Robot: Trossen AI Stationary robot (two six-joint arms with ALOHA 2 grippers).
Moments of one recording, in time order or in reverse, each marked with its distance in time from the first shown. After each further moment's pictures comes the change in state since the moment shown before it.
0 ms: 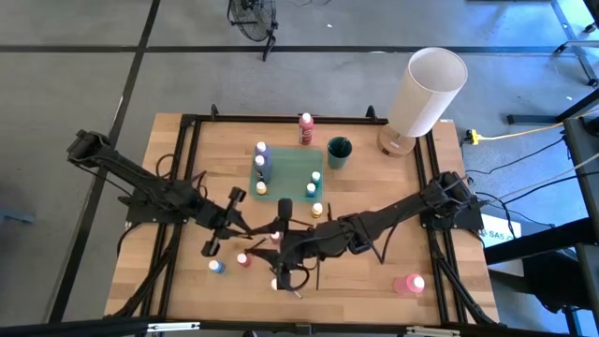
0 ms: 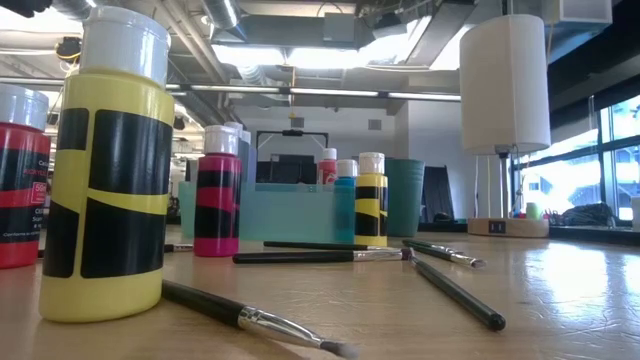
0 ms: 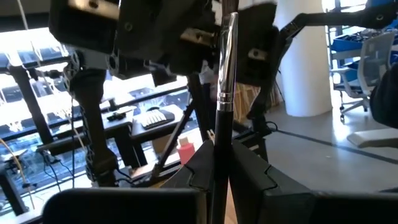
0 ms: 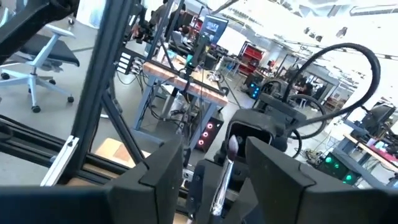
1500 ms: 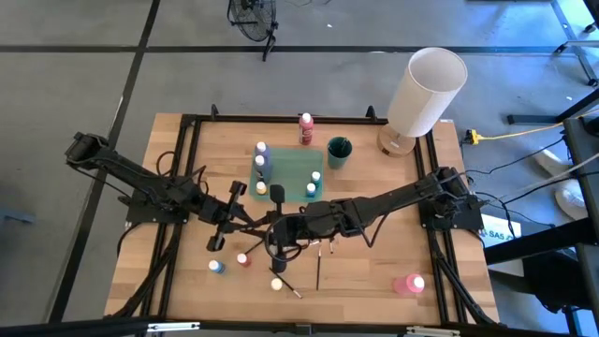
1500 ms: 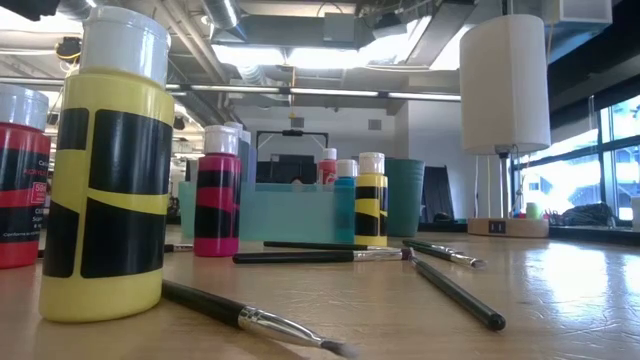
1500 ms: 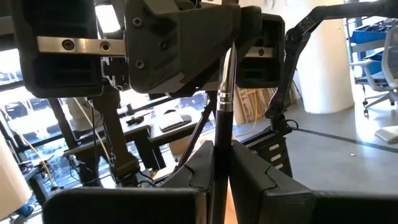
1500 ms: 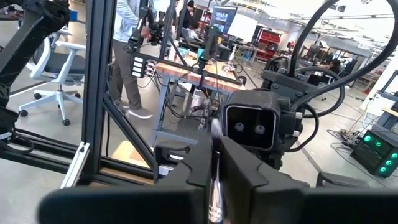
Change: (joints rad) left arm 0.061 0.000 0.000 0.018 0.004 0.051; right arm -0.088 0.000 0.000 -0.044 -0.156 0.178
